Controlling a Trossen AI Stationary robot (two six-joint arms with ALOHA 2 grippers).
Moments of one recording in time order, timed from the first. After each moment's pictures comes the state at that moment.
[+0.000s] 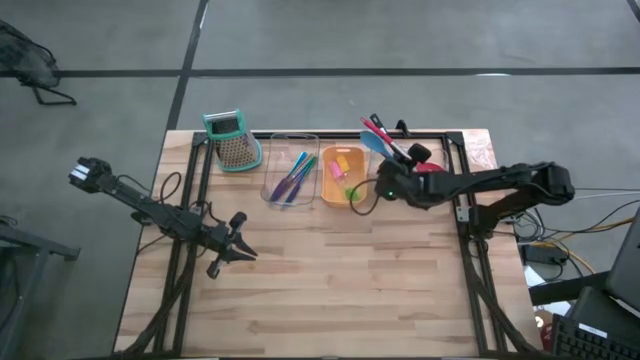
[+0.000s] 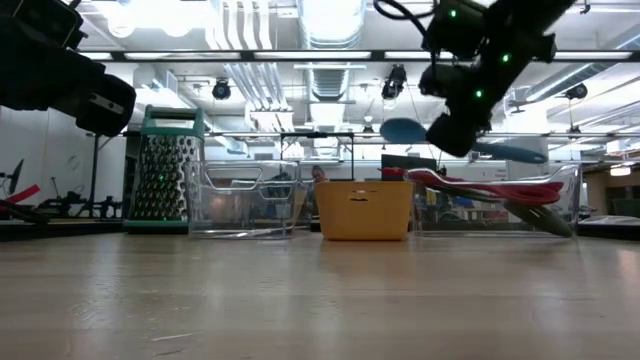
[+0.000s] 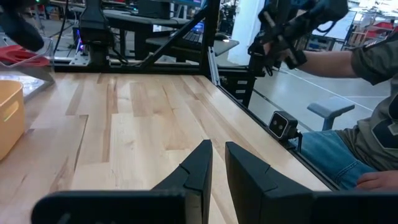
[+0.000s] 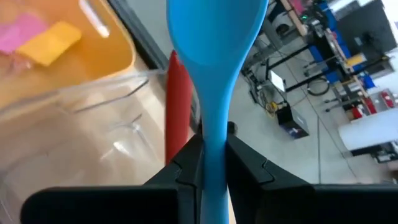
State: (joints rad) left arm -0.44 0.53 0.01 0.47 -0.07 -0.16; right arm -0.13 1.35 0.79 -0.43 1.02 0.11
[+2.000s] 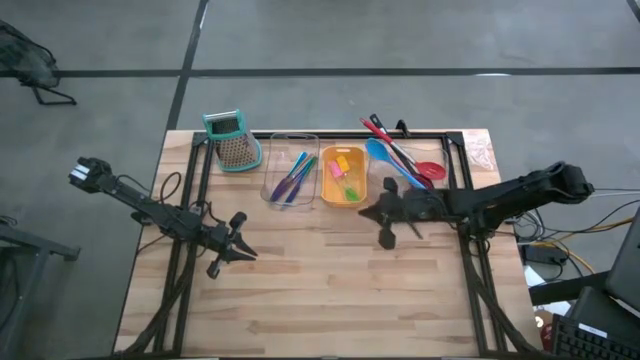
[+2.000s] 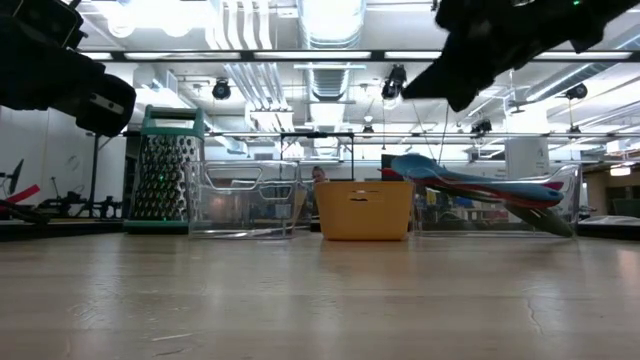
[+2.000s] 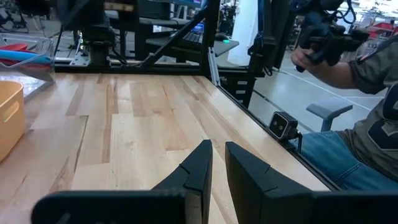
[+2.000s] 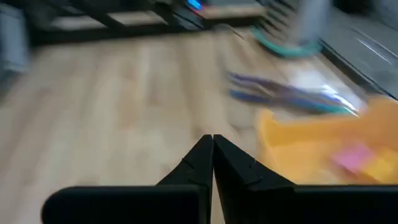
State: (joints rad) left arm -0.44 0.53 0.01 0.47 -0.07 -0.16; right arm 0.08 1.16 0.59 0.13 0.21 0.16
